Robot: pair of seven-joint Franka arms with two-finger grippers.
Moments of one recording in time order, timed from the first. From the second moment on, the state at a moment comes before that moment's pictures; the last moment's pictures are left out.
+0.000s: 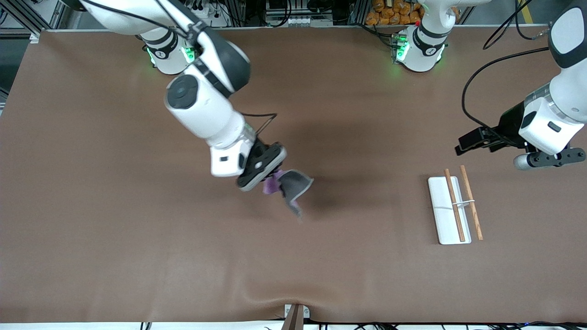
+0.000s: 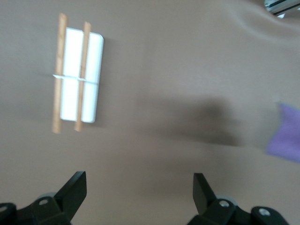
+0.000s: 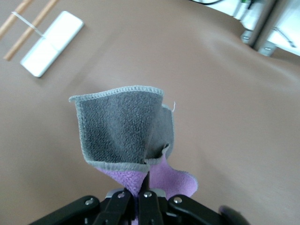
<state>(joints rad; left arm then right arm) 0.00 0.11 -0.13 -1.59 -0.22 1.72 -0.31 0.23 0.53 0.51 -1.46 -0.01 2.31 -0.06</state>
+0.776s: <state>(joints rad) -0.14 0.22 -0.14 -1.59 -0.38 1.77 -0.64 0.36 0.55 0.51 -1.45 -0.01 2.37 -0.05</state>
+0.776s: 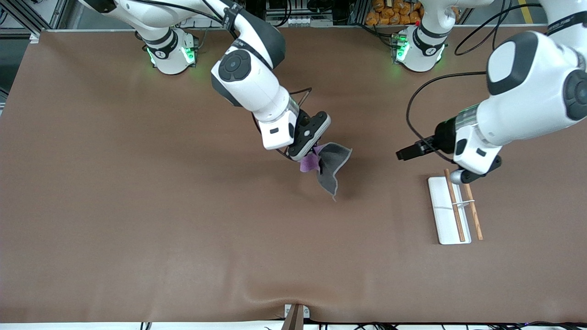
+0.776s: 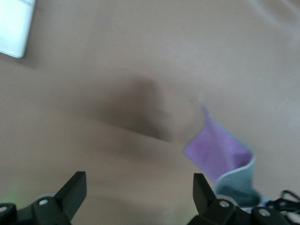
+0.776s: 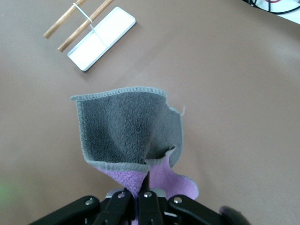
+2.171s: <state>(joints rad) -0.36 0.33 -0.14 -1.59 -0.42 1.97 -0.87 0.37 0.55 0.51 -1.45 -0.01 2.37 -0.05</state>
